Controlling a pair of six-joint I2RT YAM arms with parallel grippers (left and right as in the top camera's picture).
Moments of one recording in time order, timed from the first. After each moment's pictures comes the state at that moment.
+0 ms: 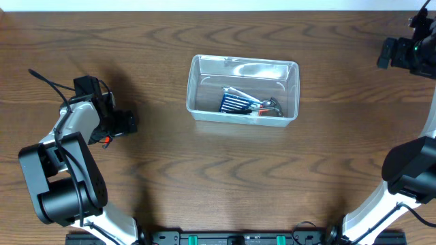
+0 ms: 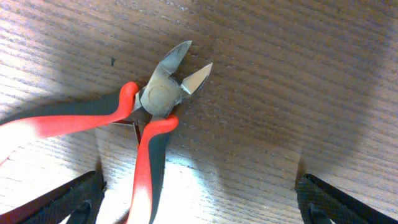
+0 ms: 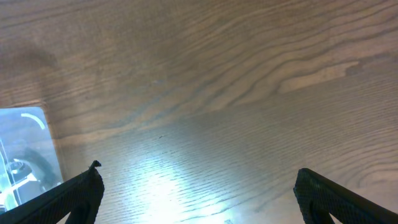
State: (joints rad) left arm 0.29 1.83 1.05 -0.64 0.01 0.00; right arm -0.35 2.00 2.12 -1.35 -0.03 -0.06
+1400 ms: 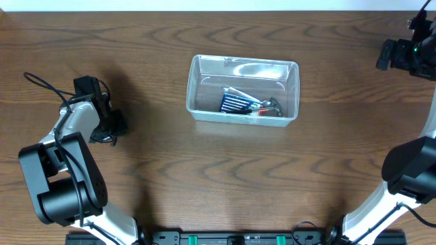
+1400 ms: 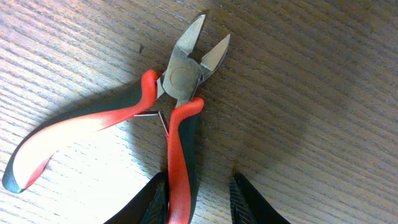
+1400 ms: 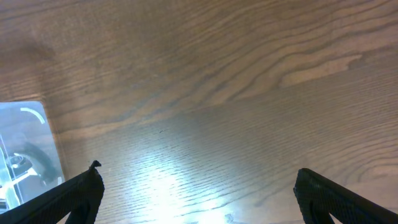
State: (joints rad) left arm 0.29 1.83 1.05 -0.64 -0.01 -0.13; right arm -0.35 2.00 2.12 -1.37 -0.03 -0.06
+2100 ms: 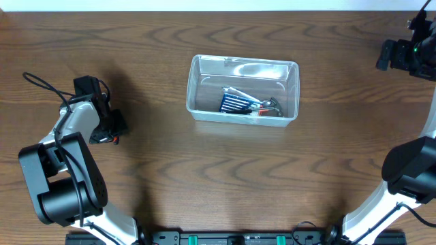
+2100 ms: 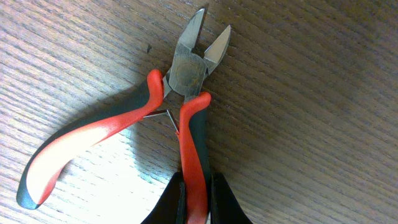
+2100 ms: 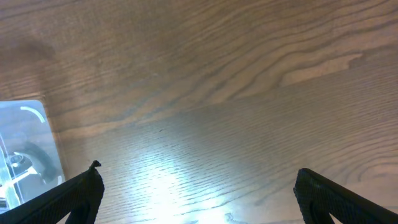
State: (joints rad) left arm 0.29 1.83 1.05 -0.64 -0.02 -0.15; right arm -0.35 2.00 2.12 -1.38 -0.03 -0.06
